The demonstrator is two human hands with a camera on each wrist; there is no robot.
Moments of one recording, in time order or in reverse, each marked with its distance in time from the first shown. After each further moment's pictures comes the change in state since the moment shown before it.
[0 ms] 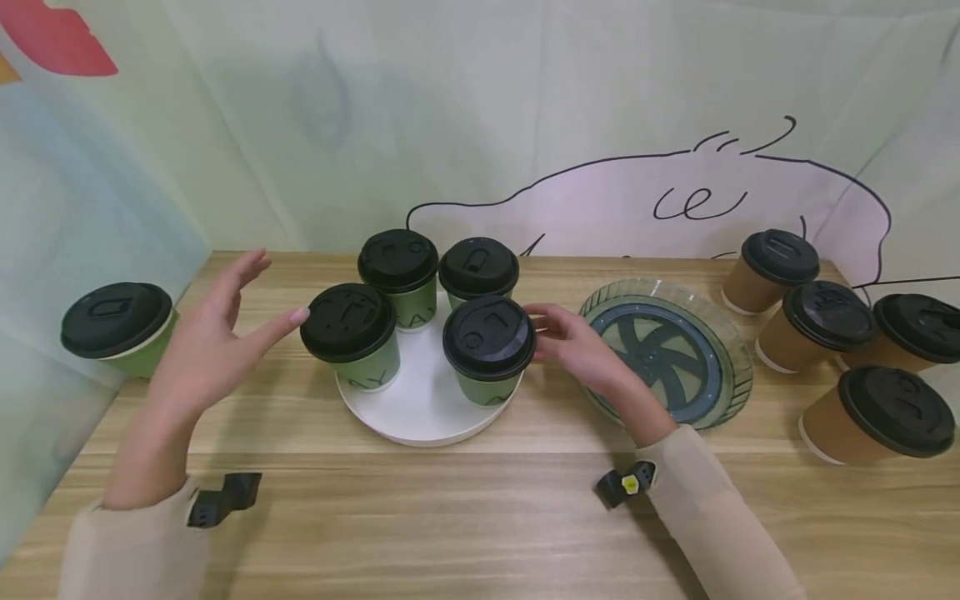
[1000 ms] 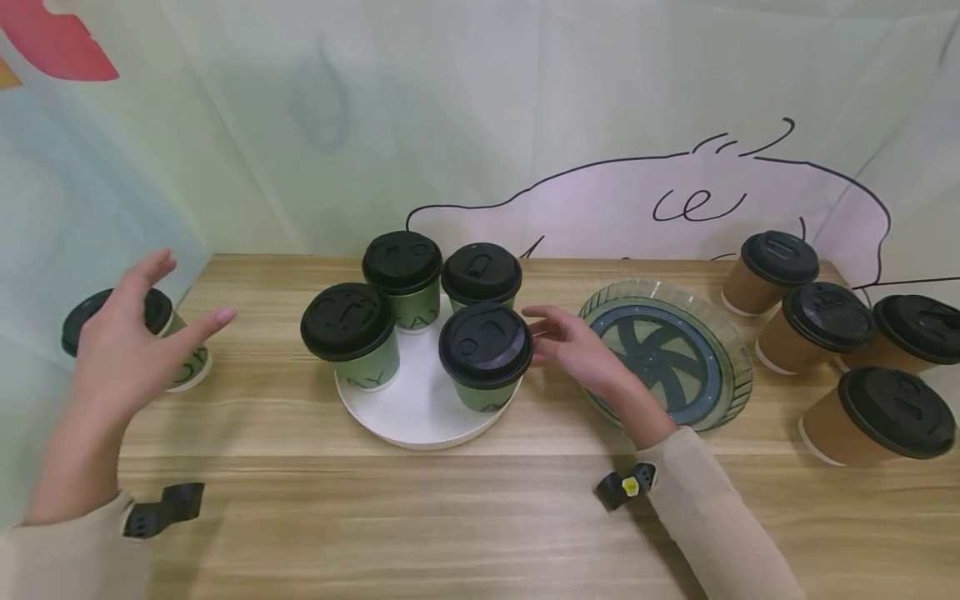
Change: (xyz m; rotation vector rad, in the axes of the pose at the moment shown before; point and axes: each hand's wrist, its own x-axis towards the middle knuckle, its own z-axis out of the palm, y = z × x) left_hand -0.007 -0.032 -0.032 0.185 0.133 -0.160; right_hand 0.001 0.001 -0.001 0.001 0.000 0.001
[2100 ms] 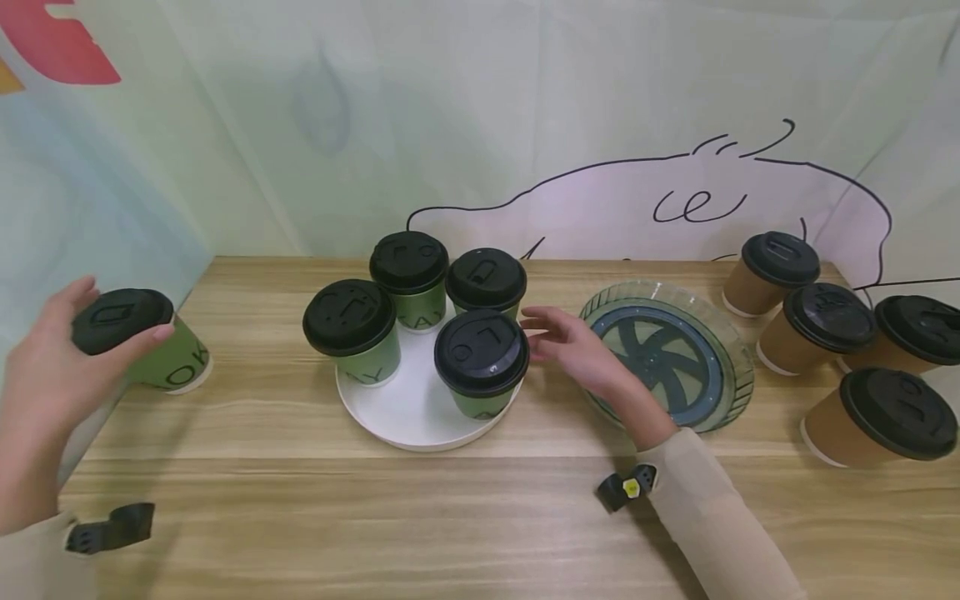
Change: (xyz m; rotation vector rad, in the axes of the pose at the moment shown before) left_hand -0.006 -0.051 -0.018 0.022 0.009 -0.185; right_hand -0.001 0.001 0.001 0.025 -0.010 -0.027
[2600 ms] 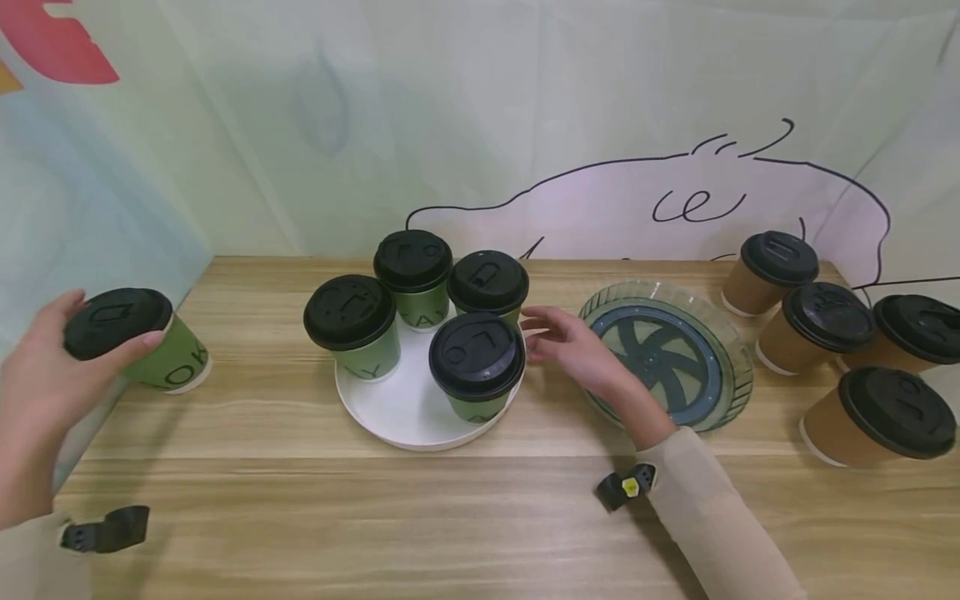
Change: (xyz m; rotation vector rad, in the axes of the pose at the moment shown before) left_hand 0.037 -0.074 0.015 0.029 0.029 -0.035; right_hand 0.000 -0.001 0.000 -0.020 0.009 -0.013
